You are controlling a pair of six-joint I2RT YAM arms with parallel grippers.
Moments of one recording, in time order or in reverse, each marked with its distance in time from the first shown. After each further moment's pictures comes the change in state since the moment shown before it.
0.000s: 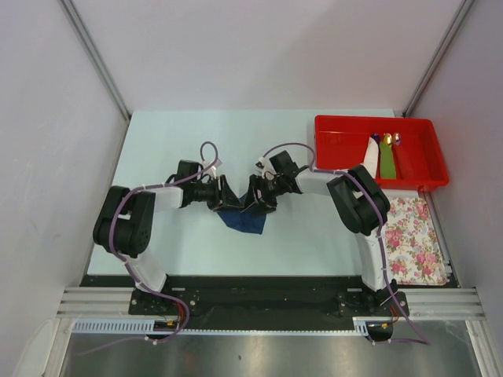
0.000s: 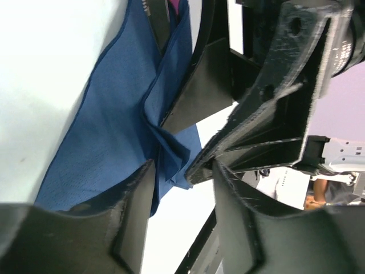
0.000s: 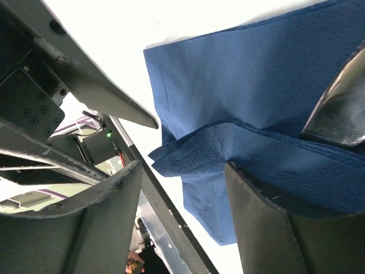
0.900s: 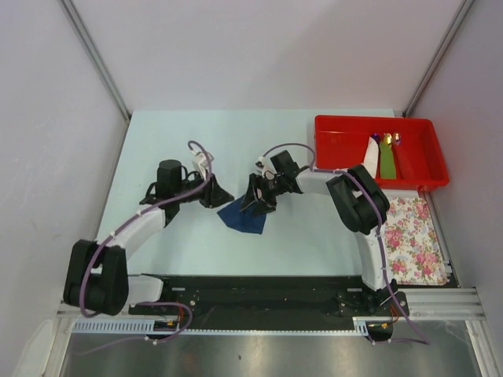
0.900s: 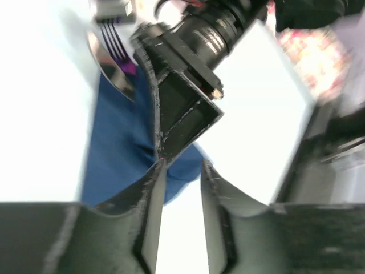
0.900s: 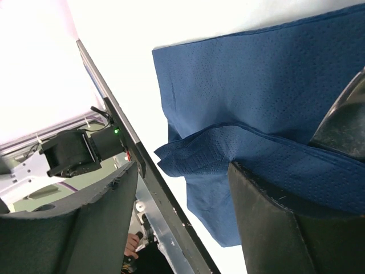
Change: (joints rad) left arm 0.011 -0.422 -0.142 0.069 -0.033 0.271; right arm -0.008 0.012 -0.001 0.032 -0.042 0.008
